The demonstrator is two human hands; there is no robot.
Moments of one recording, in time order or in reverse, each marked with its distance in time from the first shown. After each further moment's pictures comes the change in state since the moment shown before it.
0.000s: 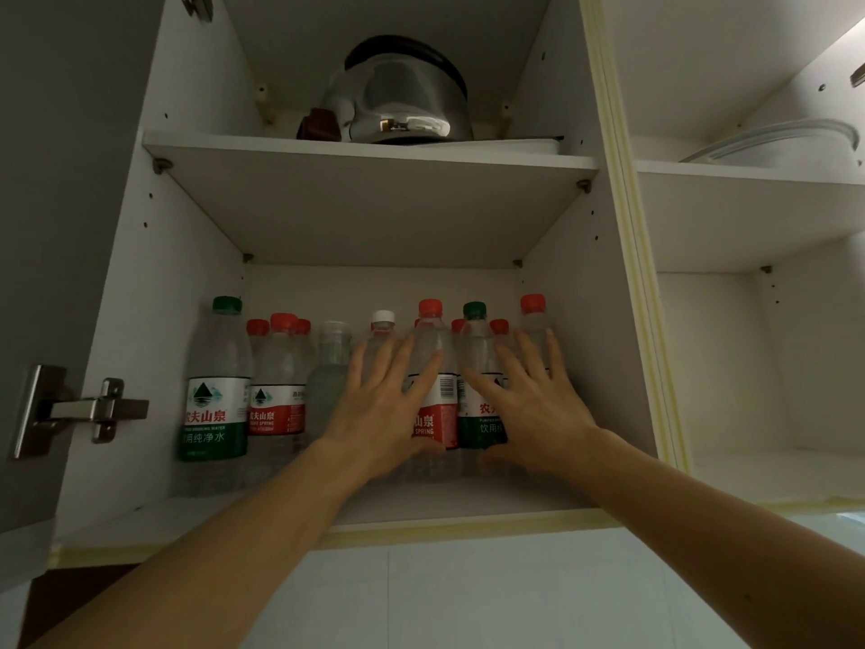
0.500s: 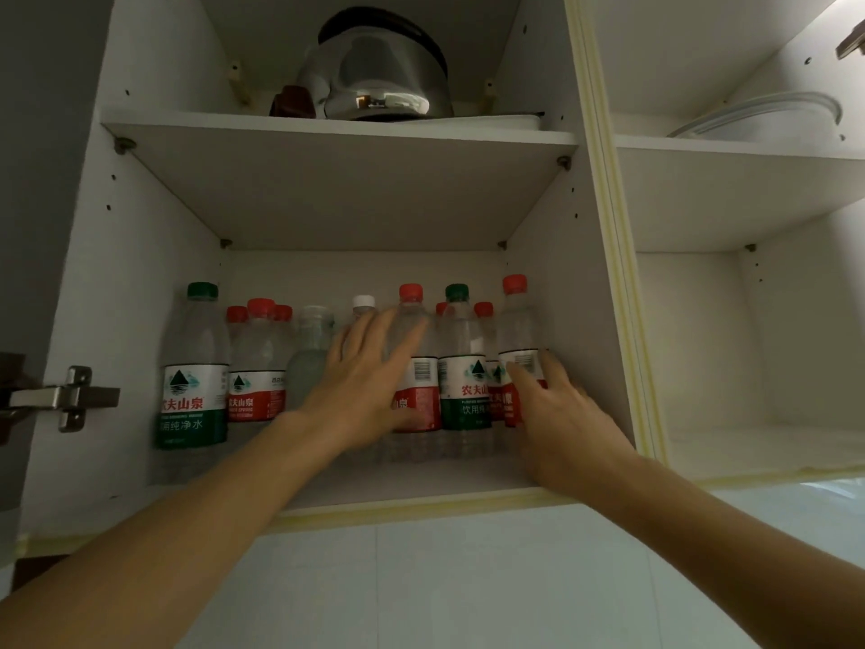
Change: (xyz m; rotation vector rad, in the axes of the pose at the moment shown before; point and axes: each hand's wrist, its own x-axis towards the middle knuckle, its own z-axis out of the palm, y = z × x) left_hand 0.006 -0.003 -0.012 -0.268 0.015 0.006; right_hand -0.062 -0.001 -0.018 0.517 -0.121 0.335
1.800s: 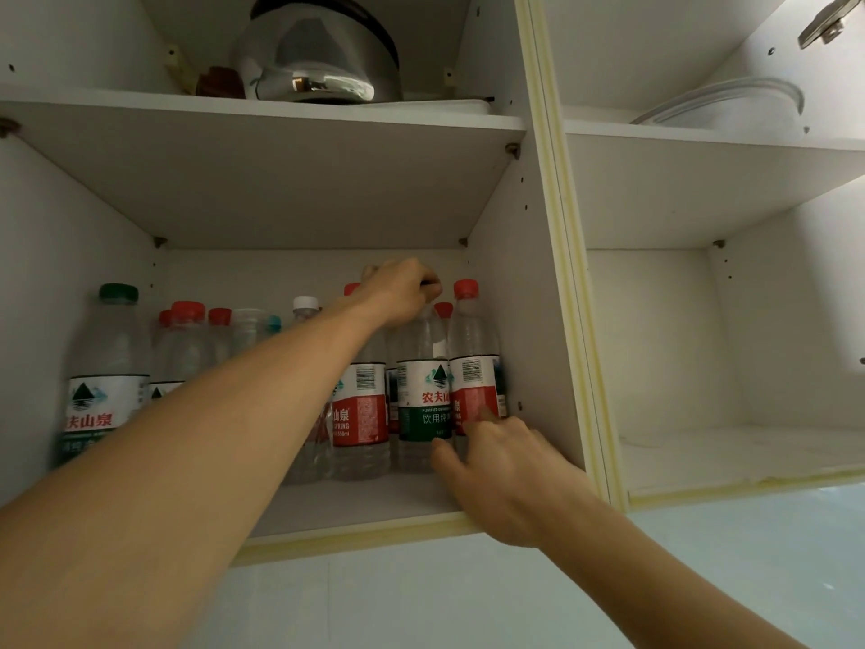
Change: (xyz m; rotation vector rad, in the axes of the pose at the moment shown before) left_hand 0.158 0.045 -0.021 -0.247 -0.075 -0.123; right_hand -0.013 0.007 0.005 0.266 -0.155 0.043
